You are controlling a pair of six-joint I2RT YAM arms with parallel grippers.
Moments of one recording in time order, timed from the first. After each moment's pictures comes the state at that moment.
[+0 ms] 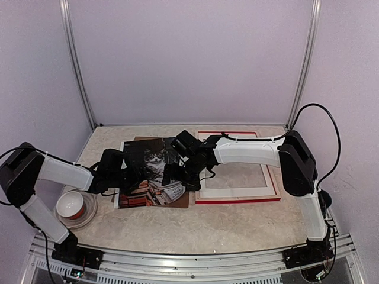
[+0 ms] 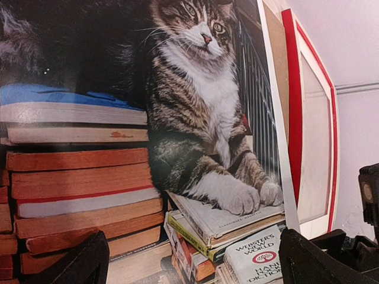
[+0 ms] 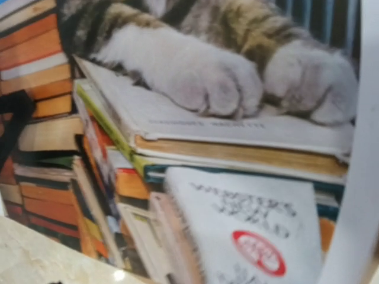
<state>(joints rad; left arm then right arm) -0.51 1.56 0.59 0.28 0.13 -0.94 0.96 2.23 1.82 -0.62 -0.20 0.92</state>
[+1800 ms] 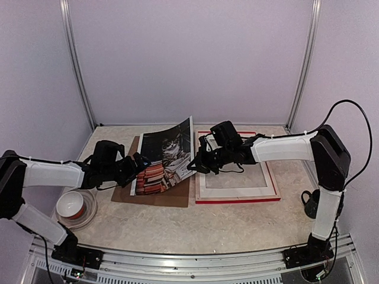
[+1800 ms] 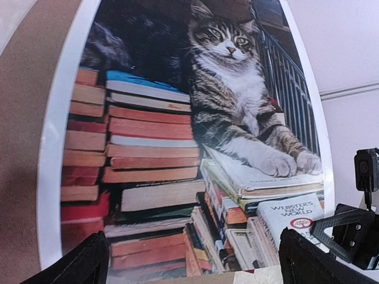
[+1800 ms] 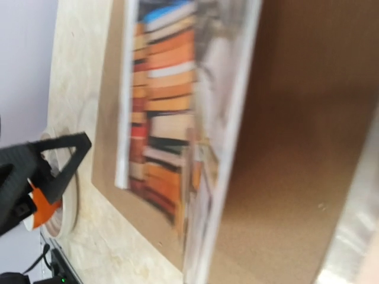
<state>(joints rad) -0.51 1.42 0.62 0.17 0.12 -0.93 0.78 1.94 1.30 -0.04 -0.42 0.91</state>
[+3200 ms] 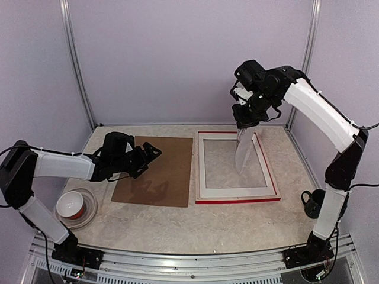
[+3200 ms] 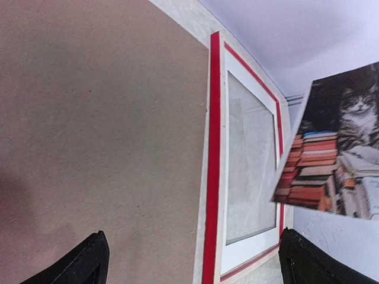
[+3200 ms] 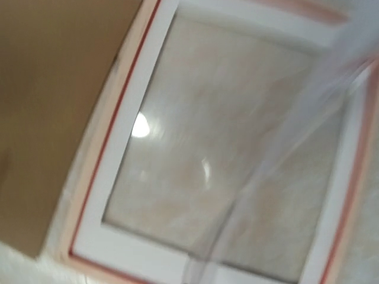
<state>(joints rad) -0.55 1.52 0.75 0.25 0.13 -0.99 0.63 1.83 2.16 -1.30 0.14 0.29</state>
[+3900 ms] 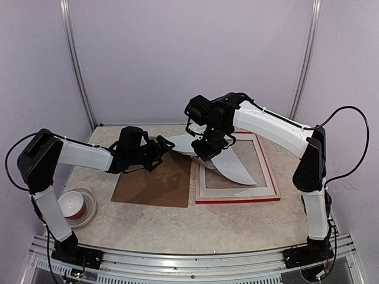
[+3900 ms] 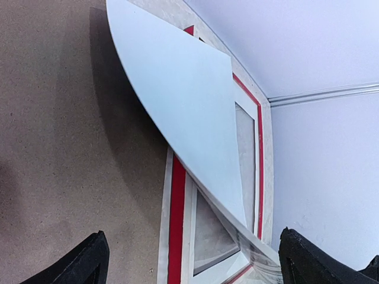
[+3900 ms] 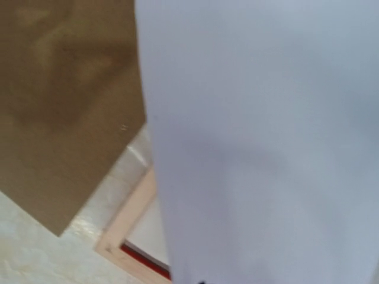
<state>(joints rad) -0.57 1.78 0.96 0.34 0.18 -1.07 0.89 2.14 2.19 -1.27 0.13 0.22</state>
